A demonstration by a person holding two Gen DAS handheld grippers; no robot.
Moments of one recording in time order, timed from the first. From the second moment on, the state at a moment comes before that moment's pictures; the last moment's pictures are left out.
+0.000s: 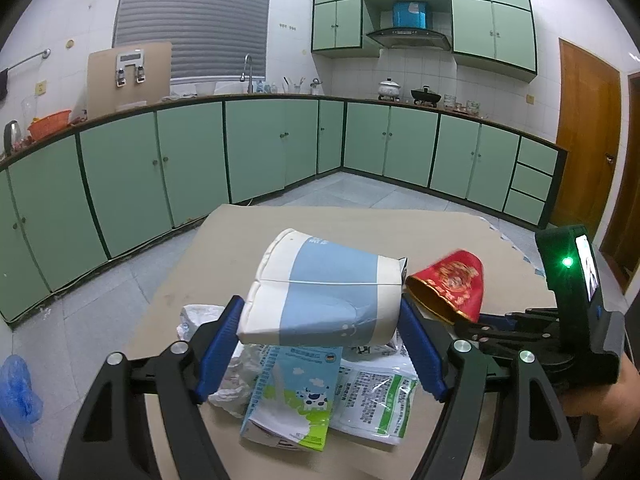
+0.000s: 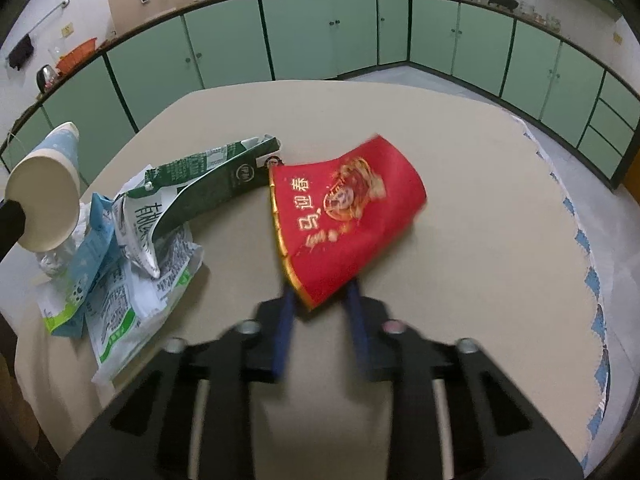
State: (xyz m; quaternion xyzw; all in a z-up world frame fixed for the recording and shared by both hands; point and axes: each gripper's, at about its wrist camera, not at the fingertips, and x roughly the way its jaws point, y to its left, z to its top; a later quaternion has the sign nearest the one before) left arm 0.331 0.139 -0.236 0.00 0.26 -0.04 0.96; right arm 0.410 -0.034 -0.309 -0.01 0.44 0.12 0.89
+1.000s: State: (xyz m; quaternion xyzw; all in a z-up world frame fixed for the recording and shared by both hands) left arm 0.298 0.054 -0.214 0.02 0.26 -0.11 0.96; right arm 0.311 -0.142 -0.232 0.05 0.37 0.12 0.92
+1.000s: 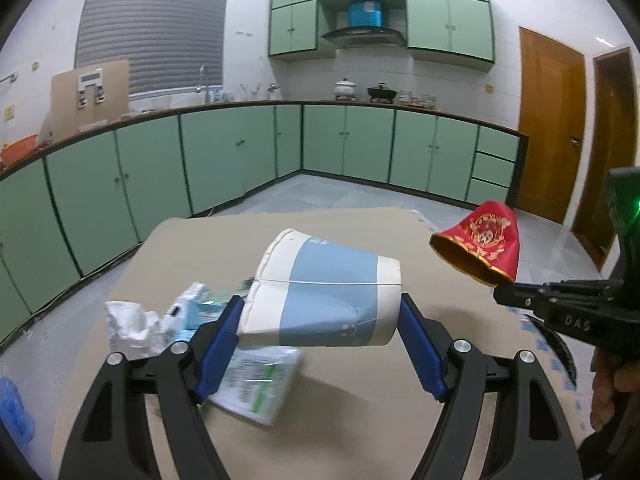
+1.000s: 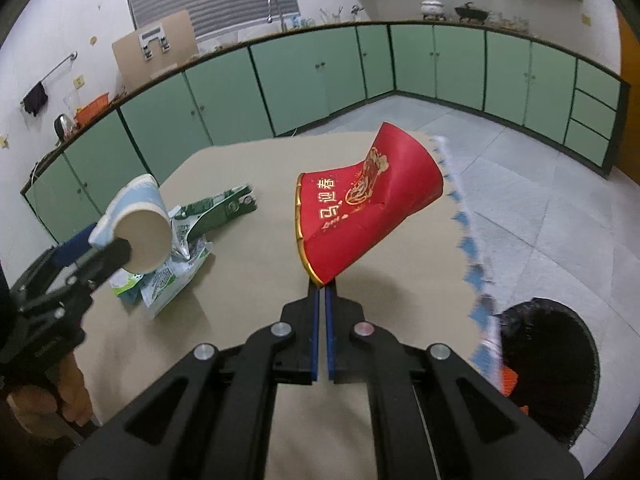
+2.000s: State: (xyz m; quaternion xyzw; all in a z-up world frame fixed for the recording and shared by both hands) left arm 0.289 -0.262 -0.253 0.12 0.32 -0.34 0.88; right arm 0.213 -0.412 -0.320 0.14 0.44 -0.05 0.89
